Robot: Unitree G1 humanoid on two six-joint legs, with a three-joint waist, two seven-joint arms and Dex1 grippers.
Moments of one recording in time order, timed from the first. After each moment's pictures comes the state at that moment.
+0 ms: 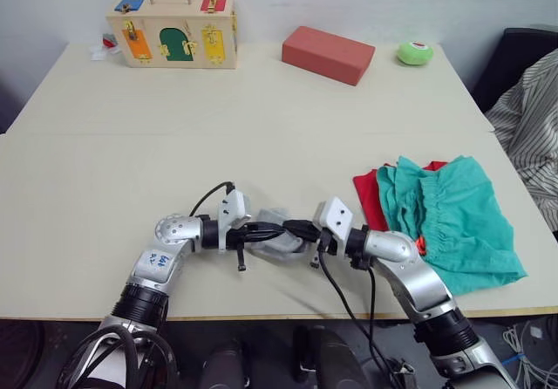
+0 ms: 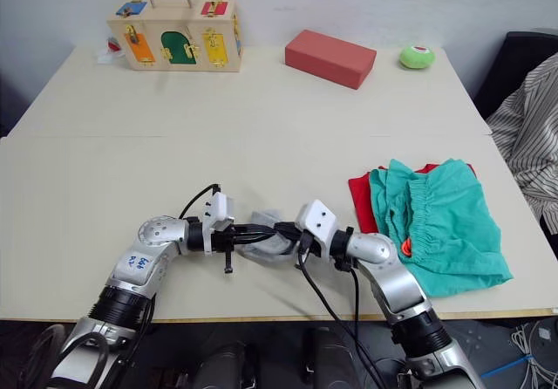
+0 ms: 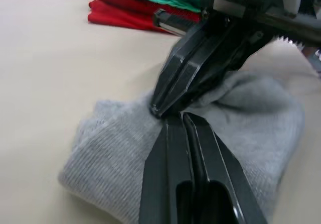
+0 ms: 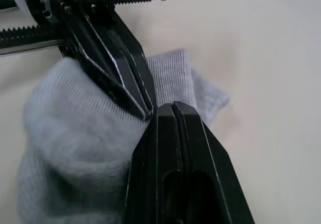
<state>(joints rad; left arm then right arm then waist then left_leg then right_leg) -0.42 0.43 -0.18 0.17 -0.25 0.14 -1.03 -0.30 -0.38 0.28 -0.01 0.16 0.08 0.78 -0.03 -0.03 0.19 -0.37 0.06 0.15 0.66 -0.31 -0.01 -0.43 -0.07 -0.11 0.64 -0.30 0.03</state>
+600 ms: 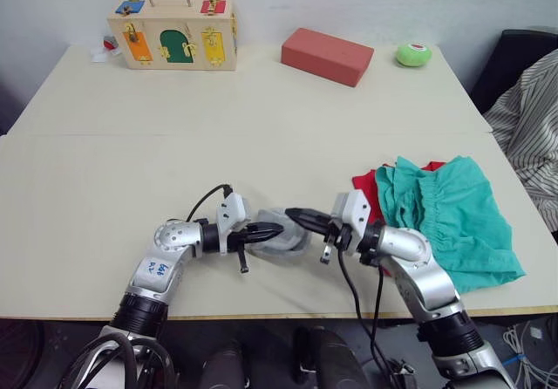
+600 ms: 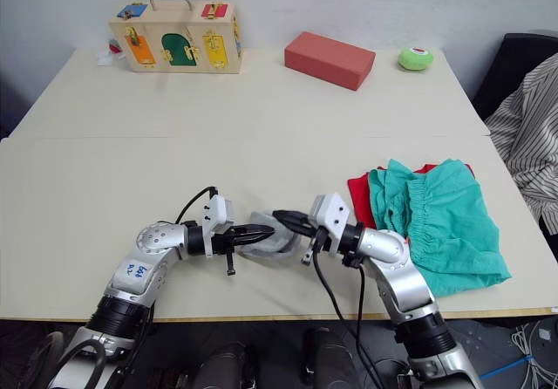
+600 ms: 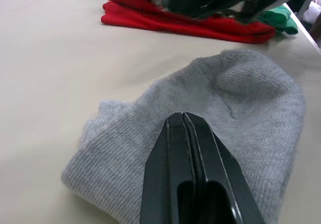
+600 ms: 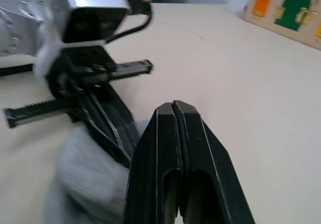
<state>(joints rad) -0.36 0.42 -0.15 0.09 -0.26 0.17 -0.97 -0.27 -0.37 0.24 -0.11 0.29 0.05 0.86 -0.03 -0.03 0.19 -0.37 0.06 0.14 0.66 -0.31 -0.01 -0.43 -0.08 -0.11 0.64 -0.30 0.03</state>
